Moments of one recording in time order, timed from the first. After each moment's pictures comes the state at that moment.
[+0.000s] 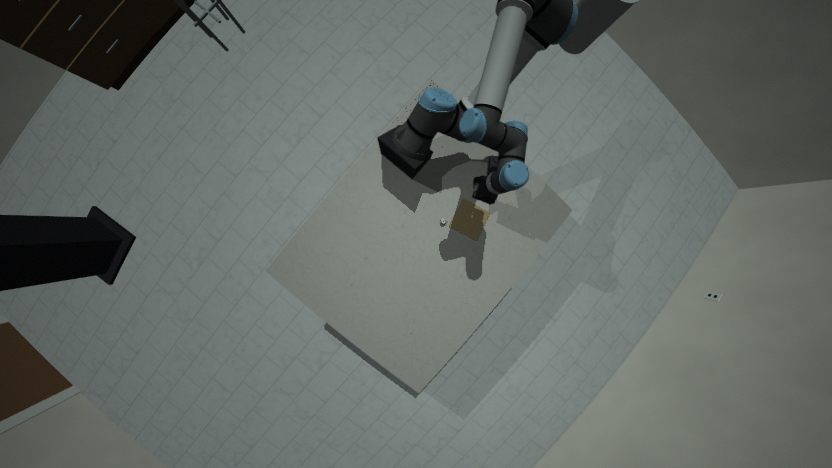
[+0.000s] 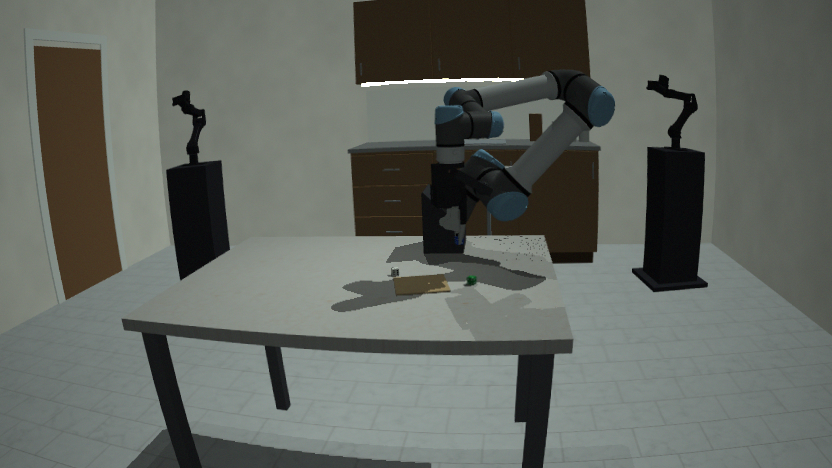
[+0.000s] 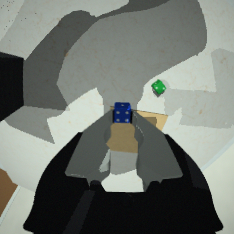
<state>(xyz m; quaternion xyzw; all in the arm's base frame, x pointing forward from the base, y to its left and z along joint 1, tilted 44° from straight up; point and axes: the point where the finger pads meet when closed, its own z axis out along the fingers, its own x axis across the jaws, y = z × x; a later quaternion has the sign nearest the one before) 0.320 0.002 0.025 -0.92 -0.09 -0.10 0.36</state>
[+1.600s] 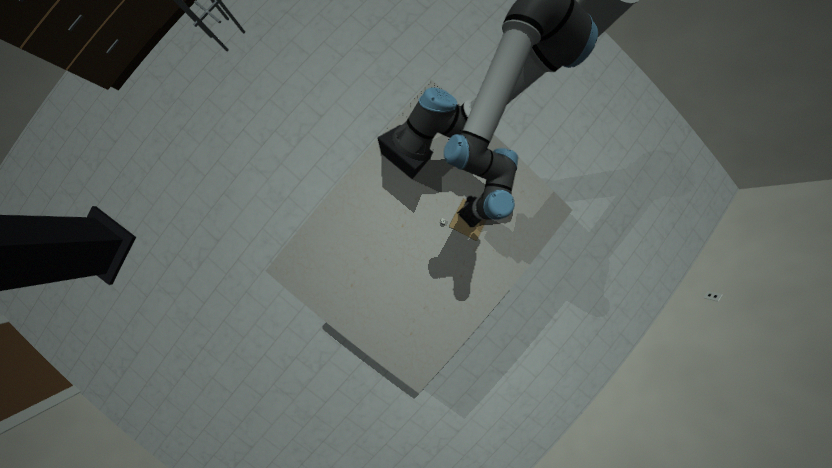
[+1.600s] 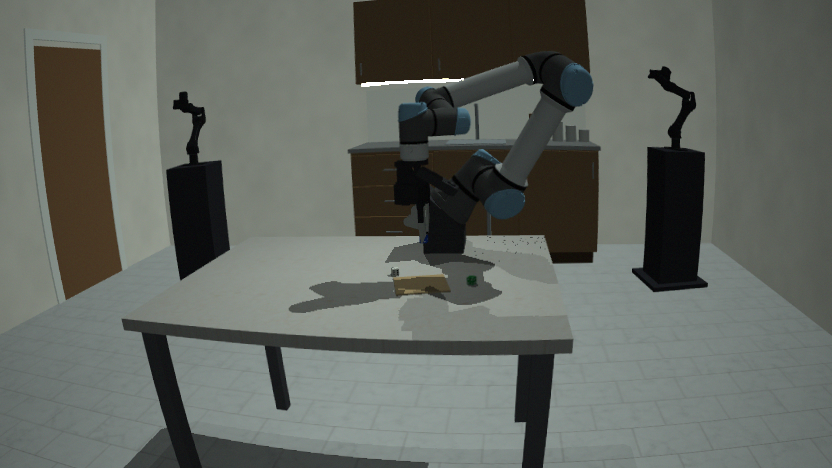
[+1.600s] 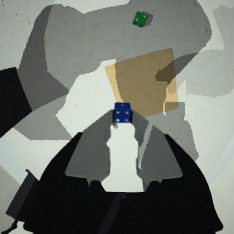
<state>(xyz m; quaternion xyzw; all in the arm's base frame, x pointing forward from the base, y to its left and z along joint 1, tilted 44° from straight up) 0.330 -0.076 -0.033 -0.92 0.13 -0.01 0.38</state>
